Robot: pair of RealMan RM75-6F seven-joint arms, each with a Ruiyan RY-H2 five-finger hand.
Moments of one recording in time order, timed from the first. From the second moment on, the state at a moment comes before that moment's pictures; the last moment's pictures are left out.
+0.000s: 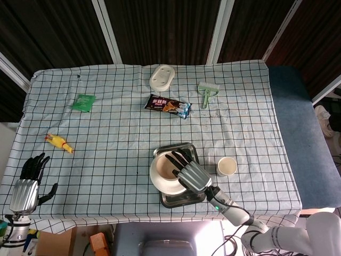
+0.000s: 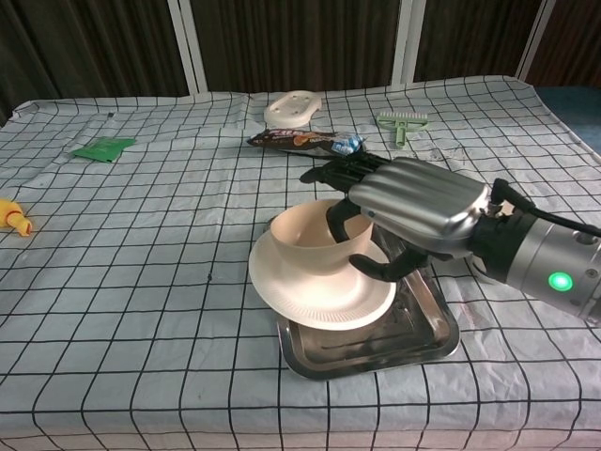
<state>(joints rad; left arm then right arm) -0.15 -1.48 -0.04 -1.08 1.58 1.60 -0.28 0.68 -1.67 0.03 -1.39 -1.58 1.09 -0.39</state>
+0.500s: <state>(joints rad) -0.16 -1.48 -0.01 -1.10 1.57 1.51 -0.25 0.68 -1.67 0.02 -1.38 -1.57 1.05 -0.31</state>
